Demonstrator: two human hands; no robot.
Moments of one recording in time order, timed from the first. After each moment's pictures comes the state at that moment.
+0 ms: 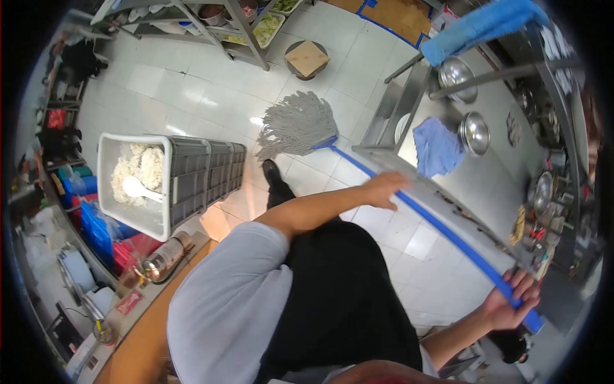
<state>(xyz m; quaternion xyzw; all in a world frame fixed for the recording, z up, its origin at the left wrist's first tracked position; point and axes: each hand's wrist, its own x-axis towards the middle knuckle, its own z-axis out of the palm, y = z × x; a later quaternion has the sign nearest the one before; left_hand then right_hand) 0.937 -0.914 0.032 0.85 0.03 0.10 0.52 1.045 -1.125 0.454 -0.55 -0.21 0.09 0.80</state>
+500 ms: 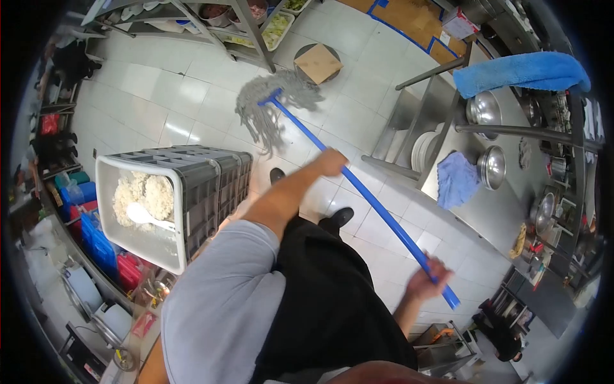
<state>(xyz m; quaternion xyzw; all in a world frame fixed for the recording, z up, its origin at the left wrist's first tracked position) 0.818 -0.688 -0.155 0.93 0.12 -0.04 0.34 0.929 -1.039 0.201 -0.57 -0.01 0.11 0.81</state>
